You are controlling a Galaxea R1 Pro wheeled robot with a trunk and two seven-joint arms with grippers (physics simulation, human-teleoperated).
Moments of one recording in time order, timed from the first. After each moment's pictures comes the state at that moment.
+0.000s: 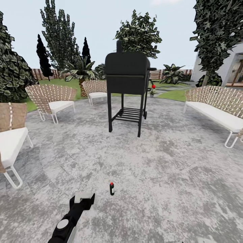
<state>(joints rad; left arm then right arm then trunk) -0.18 -0.05 0.00 -1.09 0.00 0.09 0.00 0.00 -0.12 -0.15 -0.91 -0.12 0.17 0.00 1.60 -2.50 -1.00</state>
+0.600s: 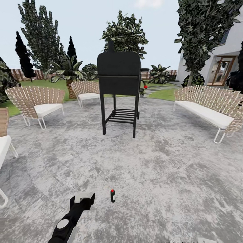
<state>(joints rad) -0.18 -0.06 0.00 -1.09 0.00 0.09 0.00 0.00 -0.12 -0.15 -0.91 -0.12 0.17 0.00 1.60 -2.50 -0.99</state>
